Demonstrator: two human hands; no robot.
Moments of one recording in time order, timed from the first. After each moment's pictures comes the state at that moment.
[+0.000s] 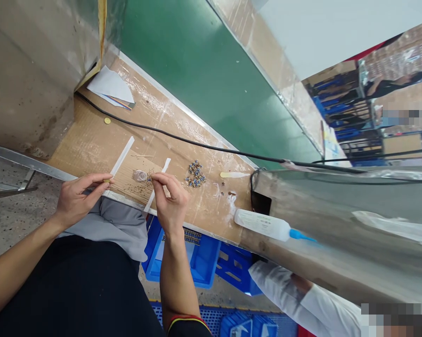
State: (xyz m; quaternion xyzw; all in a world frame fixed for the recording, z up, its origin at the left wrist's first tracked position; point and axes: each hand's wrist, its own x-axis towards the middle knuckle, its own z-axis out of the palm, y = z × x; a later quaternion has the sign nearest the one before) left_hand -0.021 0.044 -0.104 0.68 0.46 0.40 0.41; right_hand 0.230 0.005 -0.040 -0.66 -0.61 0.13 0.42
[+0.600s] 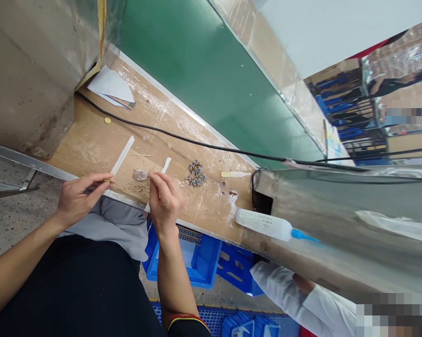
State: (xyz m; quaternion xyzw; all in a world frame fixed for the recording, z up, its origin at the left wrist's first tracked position) left_hand -0.022 0.044 -0.104 0.68 0.47 0.39 0.41; right_hand 0.224 0.001 -0.064 -0.65 -0.66 -0.02 0.38
